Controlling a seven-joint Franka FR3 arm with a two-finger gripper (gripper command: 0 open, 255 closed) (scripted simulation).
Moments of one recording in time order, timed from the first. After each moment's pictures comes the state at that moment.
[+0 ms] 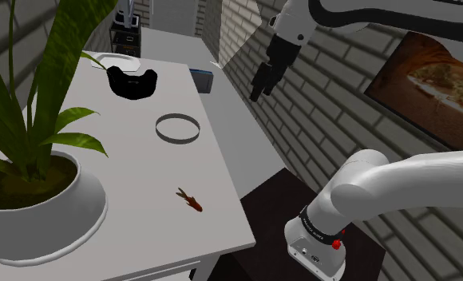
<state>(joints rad) 0.06 -0.75 0.08 -2.42 0.13 1.74 -0.11</state>
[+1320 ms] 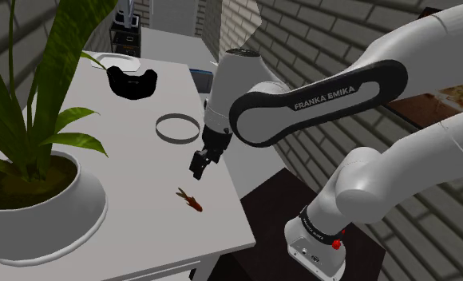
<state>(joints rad) 0.20 -0.40 0.43 -2.66 0.28 2.31 0.13</state>
